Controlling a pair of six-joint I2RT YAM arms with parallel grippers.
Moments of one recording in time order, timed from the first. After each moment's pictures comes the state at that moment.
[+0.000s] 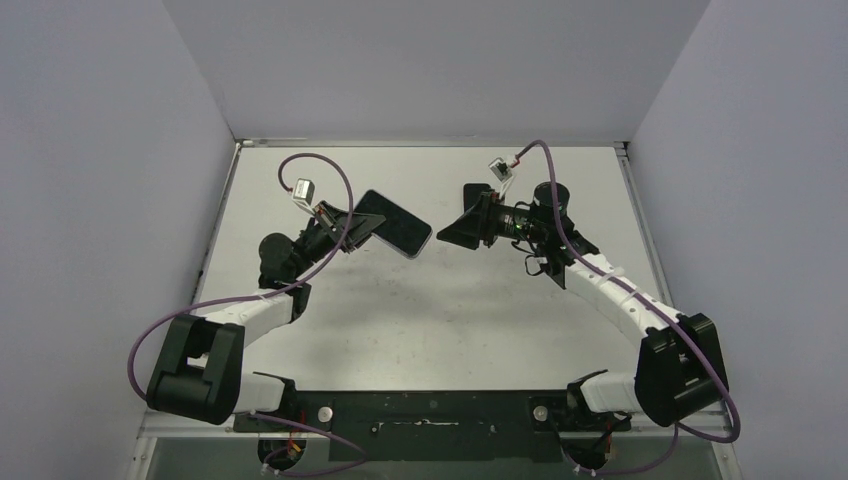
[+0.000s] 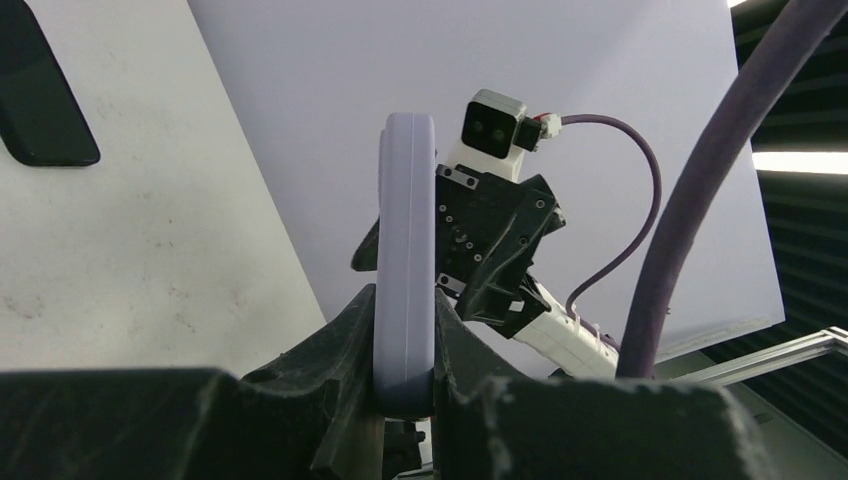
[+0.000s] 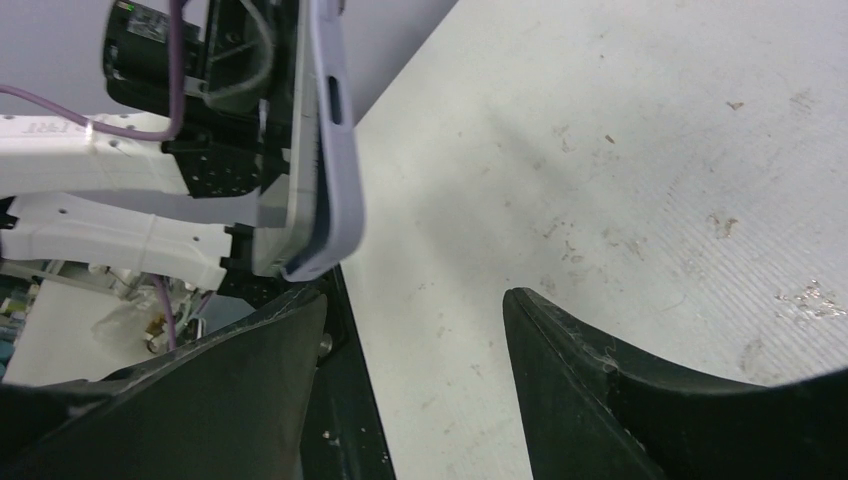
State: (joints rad) left arm -0.23 1.34 0.48 1.17 0.66 -1.51; right arm 0.39 1.36 0.87 0.30 -0.89 0.63
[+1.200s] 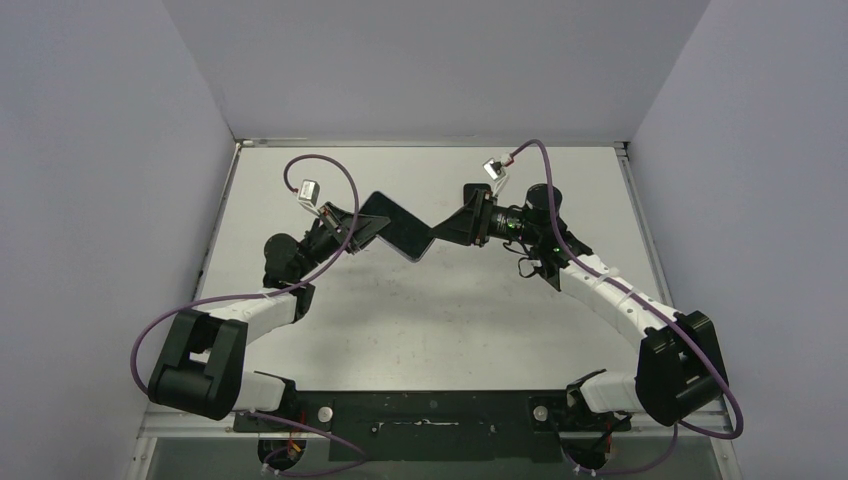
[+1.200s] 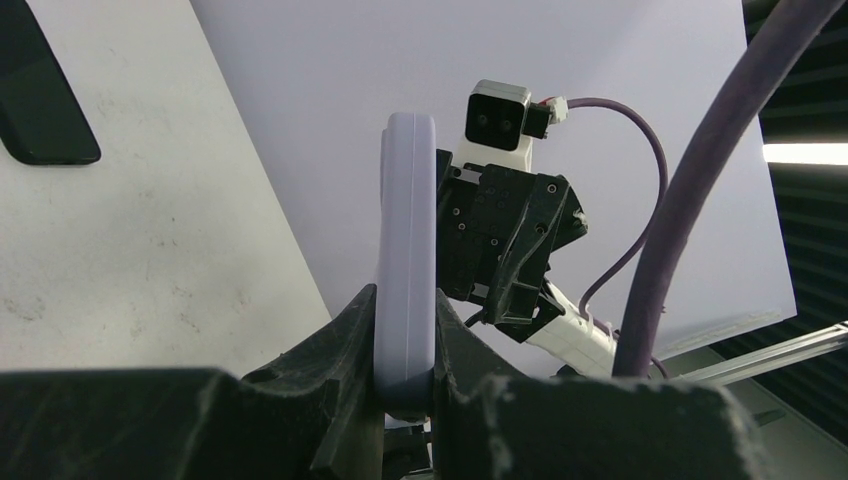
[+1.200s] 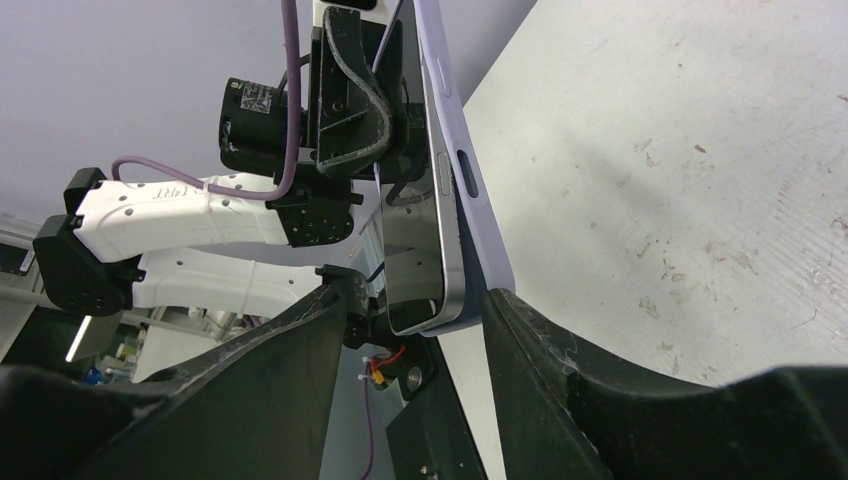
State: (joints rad) left arm -0.27 1.36 0.48 1.19 0.64 -1.48; right arm 0.45 1.34 0.88 0.35 -0.82 0.84
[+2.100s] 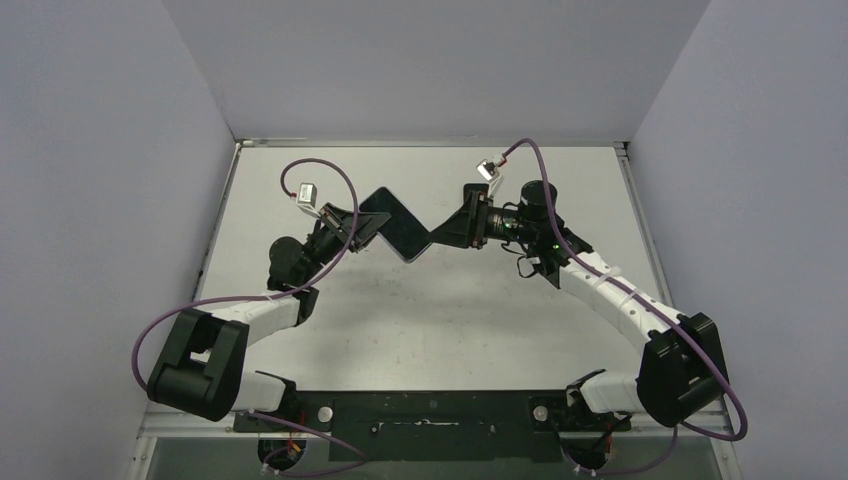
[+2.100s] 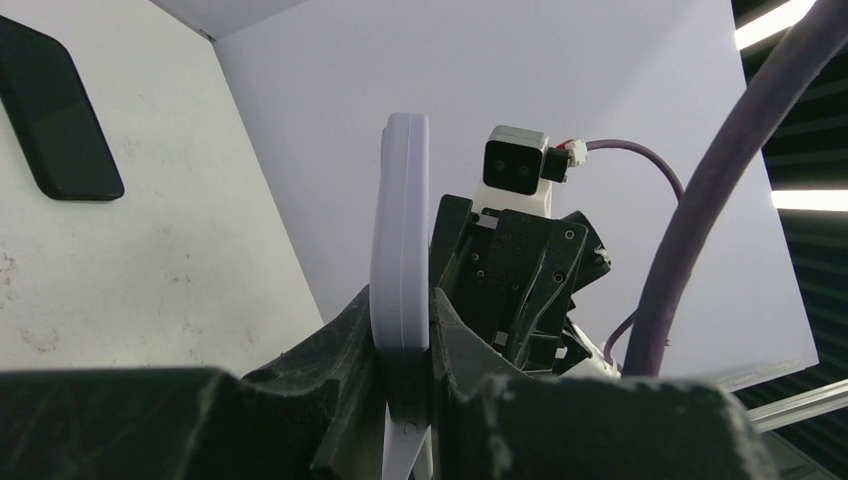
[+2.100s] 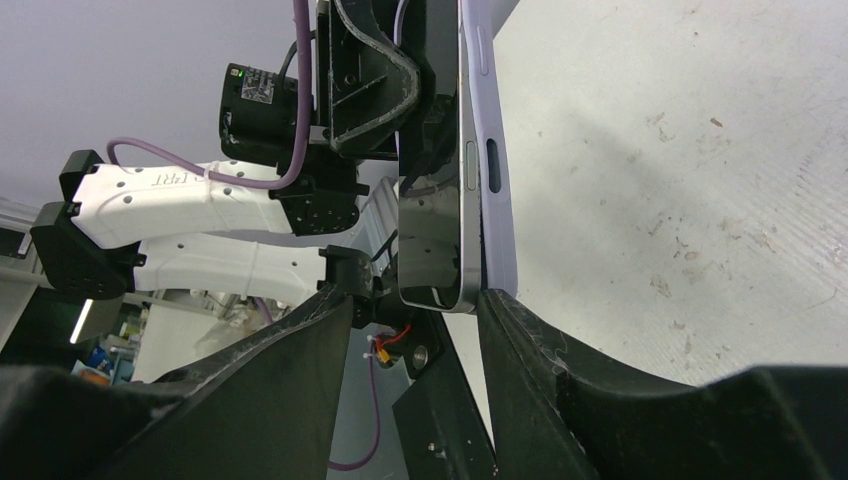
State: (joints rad) left arm -0.31 1.36 0.46 1.19 0.49 -1.45; right arm 0.48 1.33 0.93 0.24 -0.84 0.81
